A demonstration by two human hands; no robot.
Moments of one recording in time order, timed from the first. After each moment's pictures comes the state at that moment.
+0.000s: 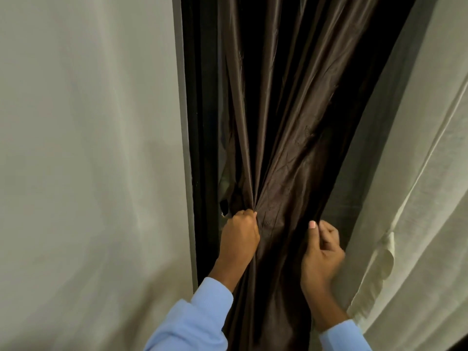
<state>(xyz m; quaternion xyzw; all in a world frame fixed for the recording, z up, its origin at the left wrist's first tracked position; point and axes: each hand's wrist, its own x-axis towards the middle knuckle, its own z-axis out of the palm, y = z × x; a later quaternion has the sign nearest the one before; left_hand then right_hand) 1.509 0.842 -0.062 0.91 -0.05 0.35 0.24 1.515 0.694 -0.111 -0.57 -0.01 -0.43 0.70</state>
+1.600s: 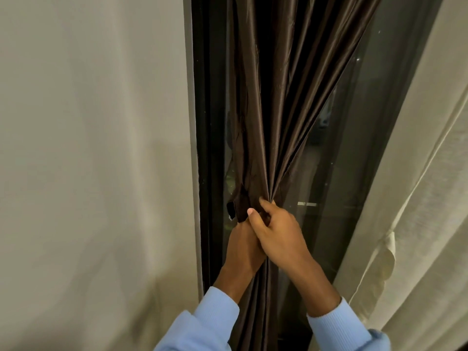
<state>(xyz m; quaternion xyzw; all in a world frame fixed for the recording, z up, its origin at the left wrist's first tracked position) 1.476 0.836 -0.072 0.78 -0.08 0.18 0.59 1.476 0.750 -0.035 -0.87 -0.18 -0.21 0.41</state>
